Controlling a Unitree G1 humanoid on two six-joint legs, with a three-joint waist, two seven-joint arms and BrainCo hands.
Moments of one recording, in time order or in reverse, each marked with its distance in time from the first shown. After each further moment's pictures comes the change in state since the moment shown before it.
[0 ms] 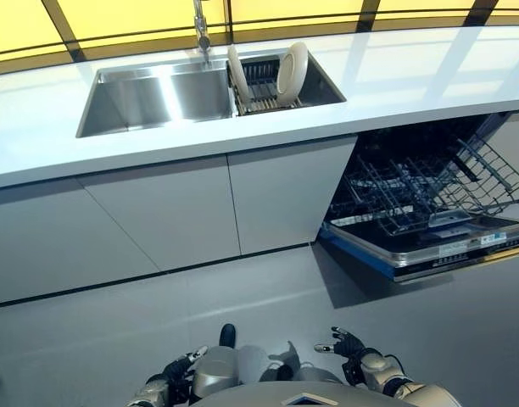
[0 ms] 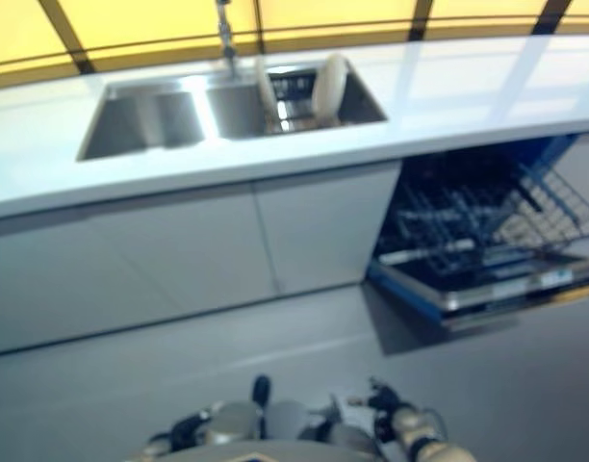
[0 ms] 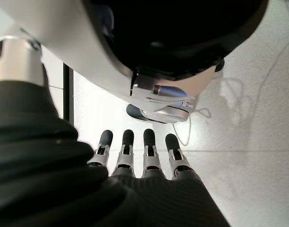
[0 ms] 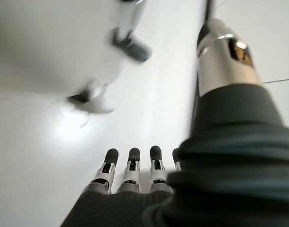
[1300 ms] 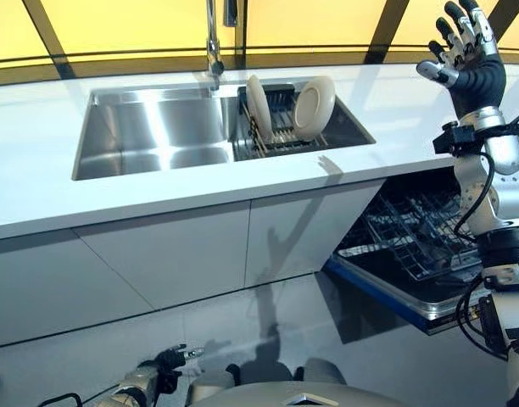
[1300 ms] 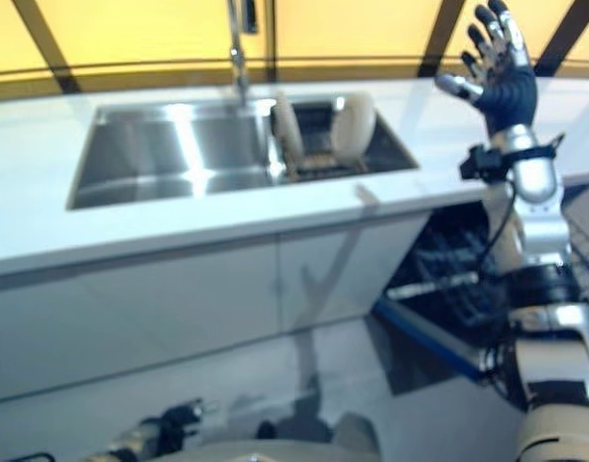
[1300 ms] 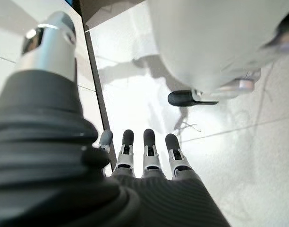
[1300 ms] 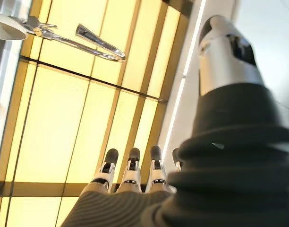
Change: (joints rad) left arm -0.049 0.103 -0.082 -0.047 0.069 0.068 -0.035; right arm -0.630 -0.510 -0.231 -0.793 0.464 0.051 -0.127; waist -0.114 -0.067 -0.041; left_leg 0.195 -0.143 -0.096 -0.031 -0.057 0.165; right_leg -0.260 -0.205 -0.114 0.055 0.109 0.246
